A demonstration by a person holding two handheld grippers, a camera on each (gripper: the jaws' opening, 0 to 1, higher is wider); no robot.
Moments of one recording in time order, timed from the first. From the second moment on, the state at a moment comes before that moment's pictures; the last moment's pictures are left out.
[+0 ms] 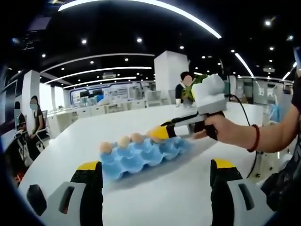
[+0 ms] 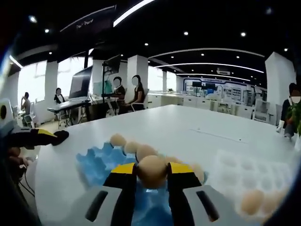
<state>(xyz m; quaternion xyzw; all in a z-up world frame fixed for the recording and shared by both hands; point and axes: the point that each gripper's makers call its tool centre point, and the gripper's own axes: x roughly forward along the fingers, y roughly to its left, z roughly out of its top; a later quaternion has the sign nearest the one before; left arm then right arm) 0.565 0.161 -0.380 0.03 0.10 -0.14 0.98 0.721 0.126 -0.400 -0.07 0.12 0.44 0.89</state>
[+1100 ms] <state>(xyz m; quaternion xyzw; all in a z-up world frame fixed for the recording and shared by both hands) 0.567 0.164 -0.382 0.04 0.11 -0.14 0.98 0.727 0.128 -0.416 -0.05 0.16 0.39 0.91</state>
